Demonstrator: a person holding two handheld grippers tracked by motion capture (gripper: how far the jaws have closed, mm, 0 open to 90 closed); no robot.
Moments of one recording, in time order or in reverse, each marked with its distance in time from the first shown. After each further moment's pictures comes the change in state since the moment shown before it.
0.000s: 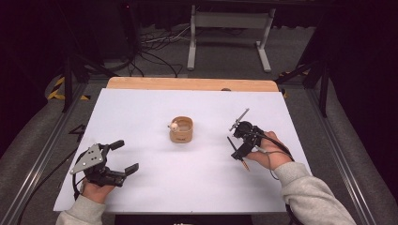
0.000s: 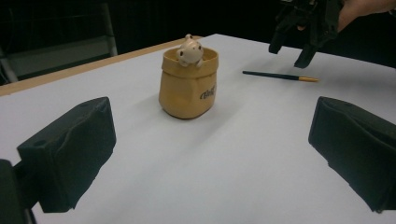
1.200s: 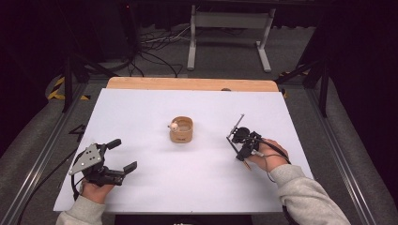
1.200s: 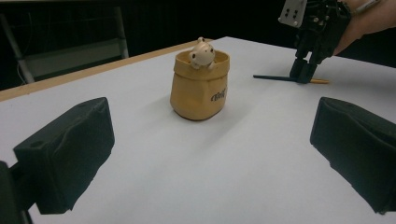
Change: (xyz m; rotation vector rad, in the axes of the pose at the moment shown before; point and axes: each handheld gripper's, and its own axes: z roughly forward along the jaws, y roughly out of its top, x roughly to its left) left arm 0.000 -0.001 -0.002 -0.015 0.036 -0.009; right arm 0.001 -0.004 0.023 0.125 0.028 0.012
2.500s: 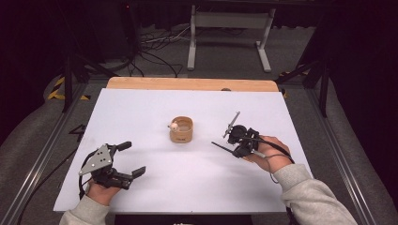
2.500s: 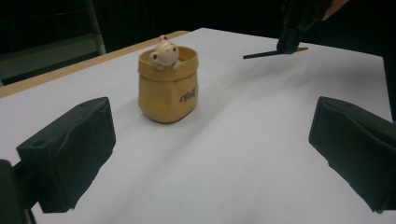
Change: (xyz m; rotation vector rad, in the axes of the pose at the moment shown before) left arm -0.020 0.011 0.017 0.050 -0.099 0.063; right arm 0.035 0.010 -0.048 -0.056 -0.029 -0.149
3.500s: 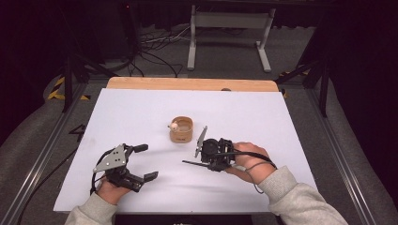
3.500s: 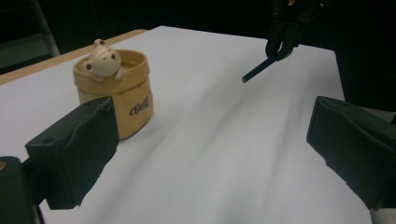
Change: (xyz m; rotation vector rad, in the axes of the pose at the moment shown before) left arm -0.006 0.004 0.030 0.010 -0.171 0.010; right arm 0.079 0.050 -0.021 -0.023 0.048 -0.310
